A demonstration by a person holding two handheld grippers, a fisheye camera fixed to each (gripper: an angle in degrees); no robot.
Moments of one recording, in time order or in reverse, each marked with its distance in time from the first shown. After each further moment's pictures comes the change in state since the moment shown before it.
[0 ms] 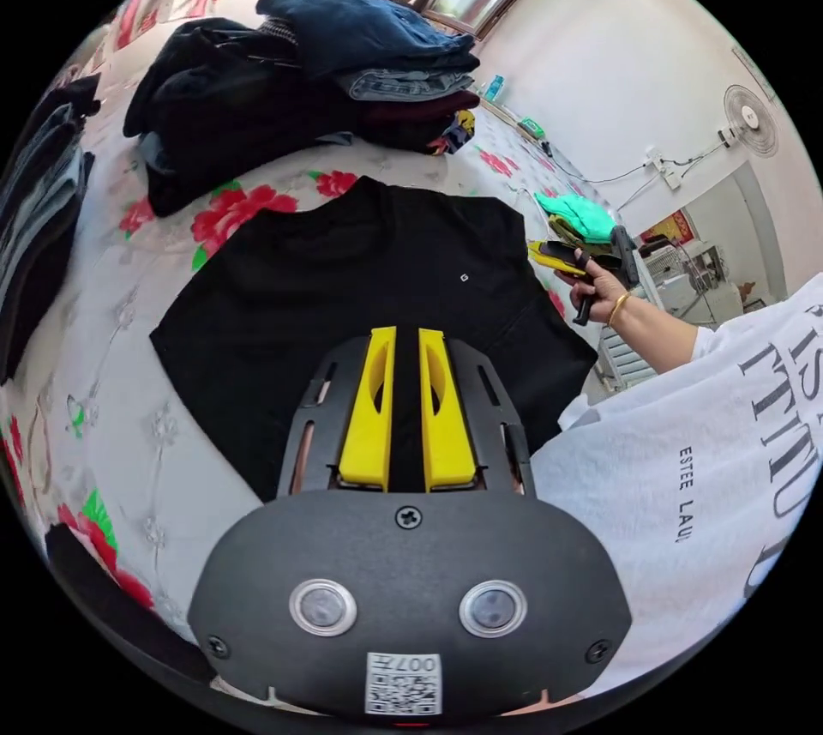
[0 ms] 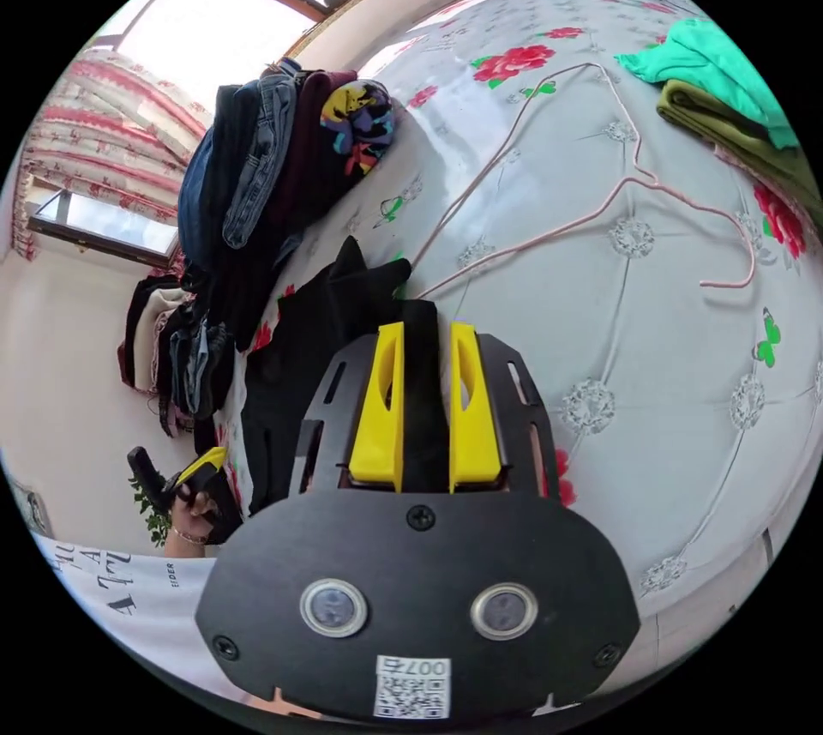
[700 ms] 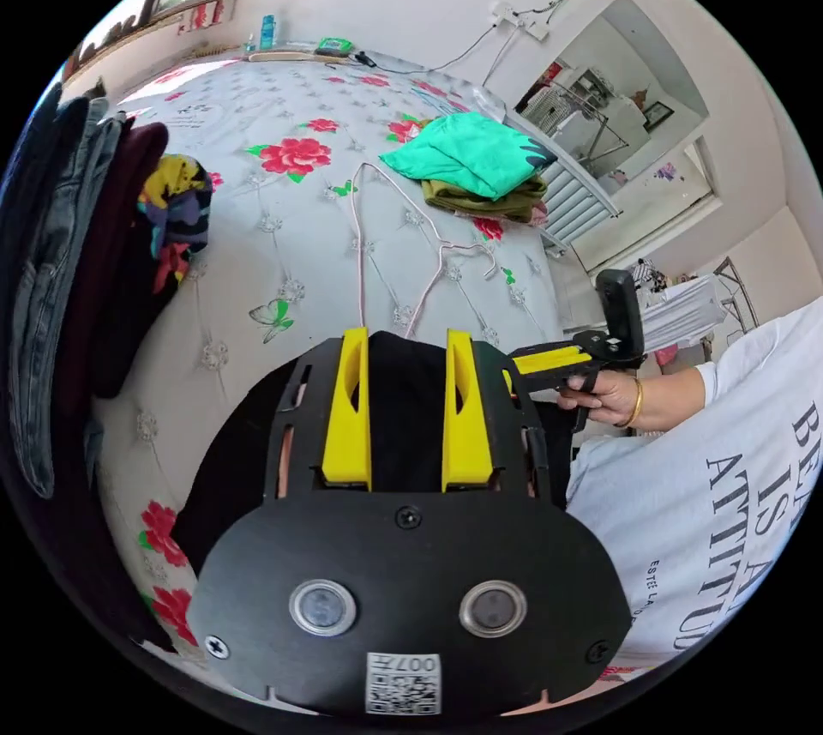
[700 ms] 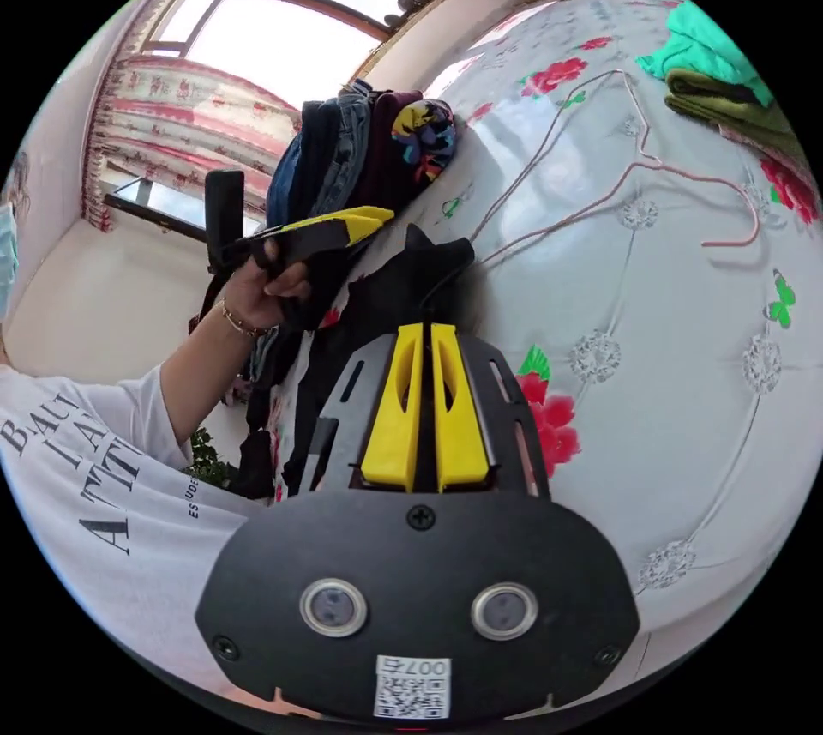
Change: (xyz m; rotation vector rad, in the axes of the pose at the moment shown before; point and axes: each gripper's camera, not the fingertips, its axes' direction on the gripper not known) left arm 0.201 -0.323 0.230 -0.305 0.194 0.599; right arm 0.009 0.082 -0.069 0.060 -0.245 -0.140
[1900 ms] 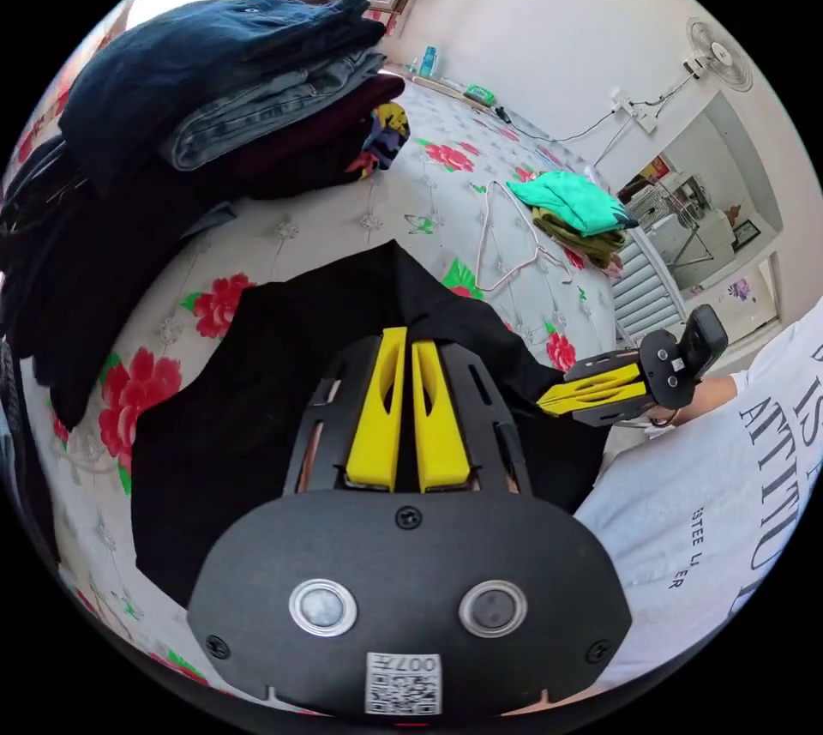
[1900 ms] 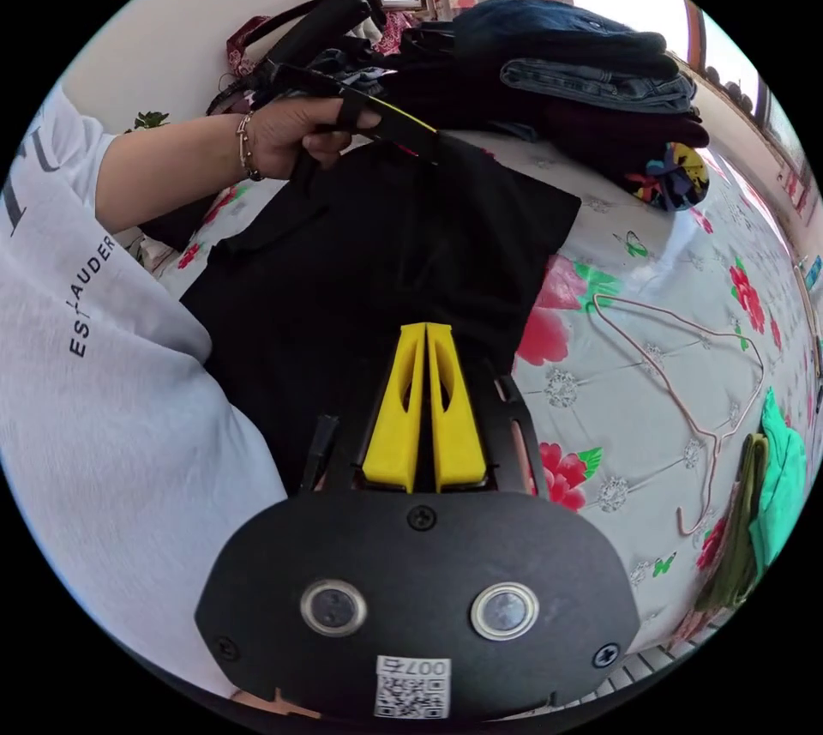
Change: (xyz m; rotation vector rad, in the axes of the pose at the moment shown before) left arm -0.012 0.202 -0.077 0.243 -0.211 -0.418; right arm -0.195 0.073 0.135 -0.468 0.280 -0.824
